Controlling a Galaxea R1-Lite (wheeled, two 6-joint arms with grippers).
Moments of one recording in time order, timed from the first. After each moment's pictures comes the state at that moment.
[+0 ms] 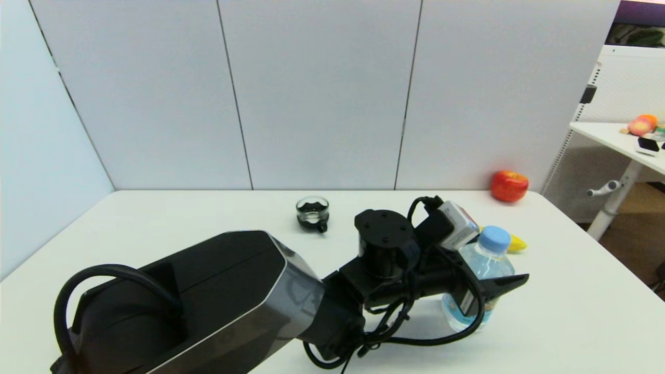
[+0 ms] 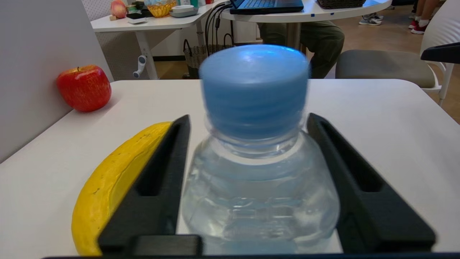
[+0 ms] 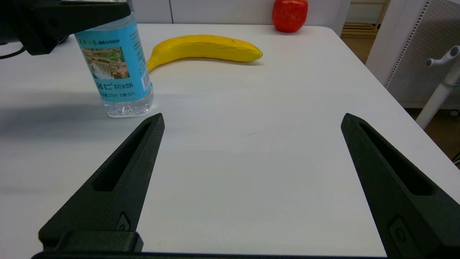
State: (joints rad) left arm -0.97 2.40 -1.36 -1.16 -0.46 0.05; right arm -0.01 0.00 0.00 0.00 0.01 -0.02
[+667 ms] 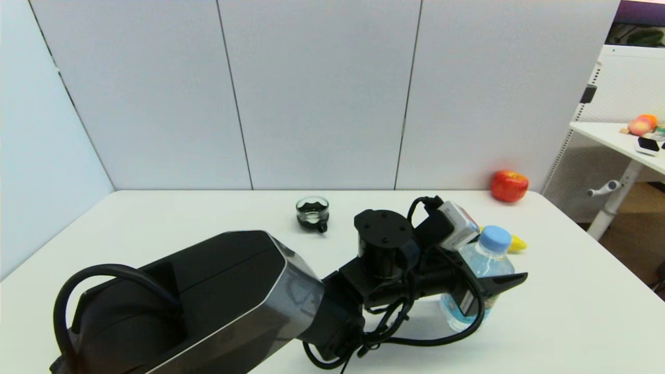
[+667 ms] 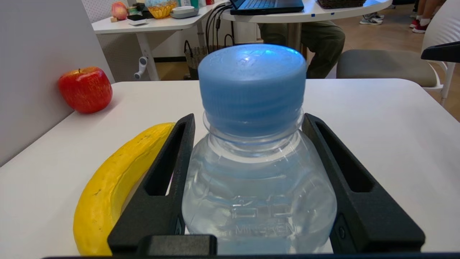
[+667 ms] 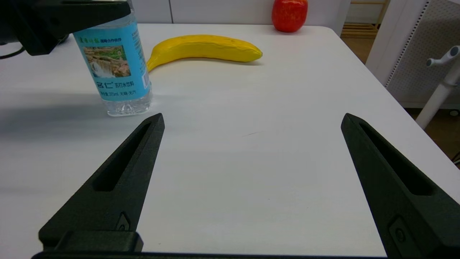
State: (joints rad) left arm -0.97 2.39 -1.35 -1.17 -0.46 0.05; right arm -0.01 0.00 0.00 0.00 0.01 -0.02
